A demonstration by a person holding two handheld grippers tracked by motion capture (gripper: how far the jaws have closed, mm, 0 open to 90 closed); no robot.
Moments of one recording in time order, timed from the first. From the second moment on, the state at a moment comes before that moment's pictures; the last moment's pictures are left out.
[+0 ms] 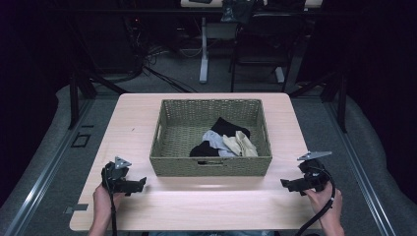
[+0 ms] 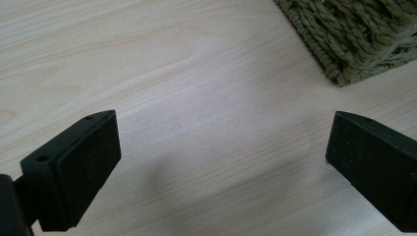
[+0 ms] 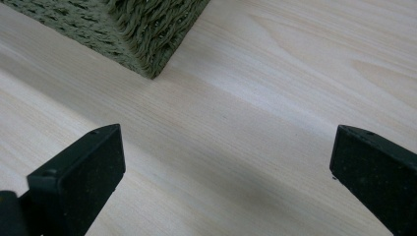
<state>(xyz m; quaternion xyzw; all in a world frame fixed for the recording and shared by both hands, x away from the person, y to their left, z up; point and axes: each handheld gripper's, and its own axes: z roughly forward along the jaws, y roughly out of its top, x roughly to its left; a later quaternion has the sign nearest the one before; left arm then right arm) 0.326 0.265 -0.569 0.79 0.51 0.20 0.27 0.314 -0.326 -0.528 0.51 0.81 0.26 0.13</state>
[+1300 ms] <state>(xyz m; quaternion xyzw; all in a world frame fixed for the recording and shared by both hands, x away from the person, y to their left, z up) 0.326 0.267 -0.569 0.80 0.51 0.20 0.27 0.333 -0.317 -0.452 0.48 0.81 0.30 0.13</state>
